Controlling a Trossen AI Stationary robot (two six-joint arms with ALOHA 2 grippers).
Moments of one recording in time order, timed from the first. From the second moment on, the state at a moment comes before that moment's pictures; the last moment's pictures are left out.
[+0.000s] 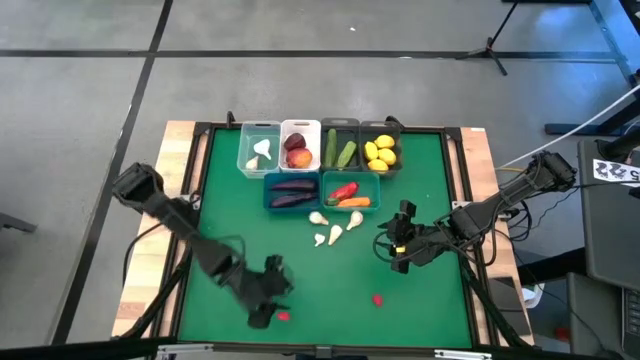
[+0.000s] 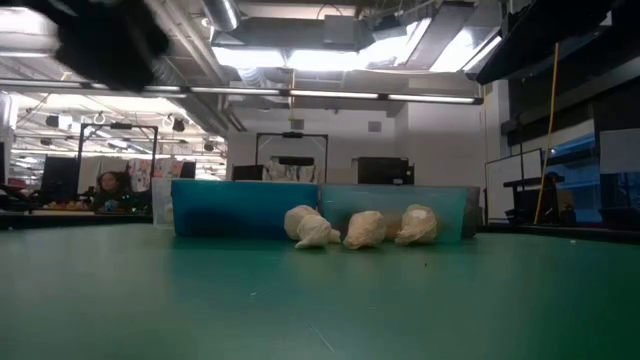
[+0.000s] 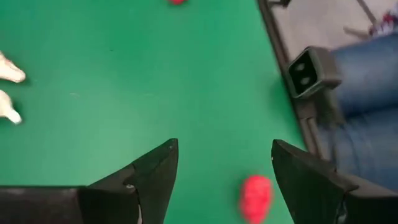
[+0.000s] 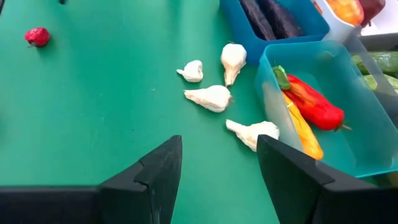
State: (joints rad) left arm -0.68 1.63 0.92 -0.06 -0.31 -0.53; right arm 0.54 1.23 0.92 -0.59 0.53 0.50
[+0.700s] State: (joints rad) left arm -0.88 1.90 0.92 0.10 -0.66 -0.69; right arm 0.54 1.23 0.92 -0.59 0.52 0.50
